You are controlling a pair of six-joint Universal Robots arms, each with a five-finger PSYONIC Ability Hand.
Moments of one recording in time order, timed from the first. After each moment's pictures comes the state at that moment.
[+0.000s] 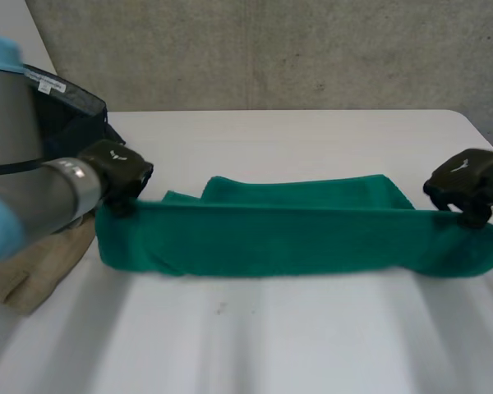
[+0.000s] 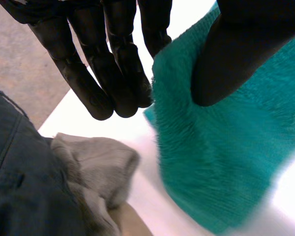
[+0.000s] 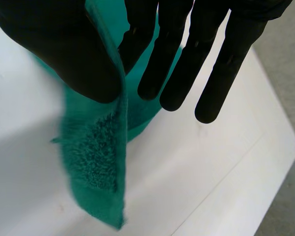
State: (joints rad) left arm 4.35 -2.04 -1.11 2.67 -1.56 3.76; right arm 1.68 -1.12 1.10 0.72 1.41 2.17; left_hand 1.17 1.20 1.19 1.20 0.99; right_hand 1.14 1.18 1.19 1.20 1.01
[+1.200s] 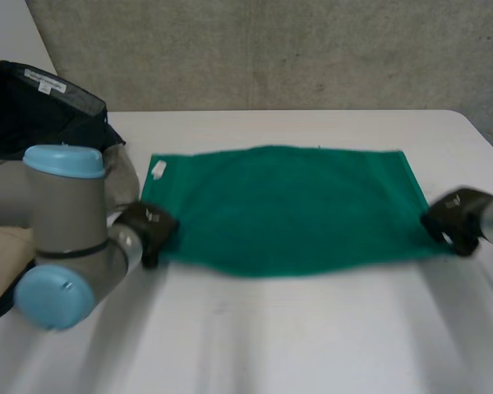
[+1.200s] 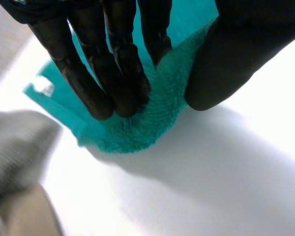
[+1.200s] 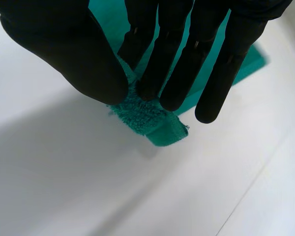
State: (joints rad) left arm 4.27 -2.11 -1.44 2.95 -1.60 3.75; right arm 1.59 -1.09 1.34 0.52 1.35 2.17; left_hand 1.17 1.20 1.19 1.20 1.00; right_hand 1.14 1.18 1.19 1.20 1.03
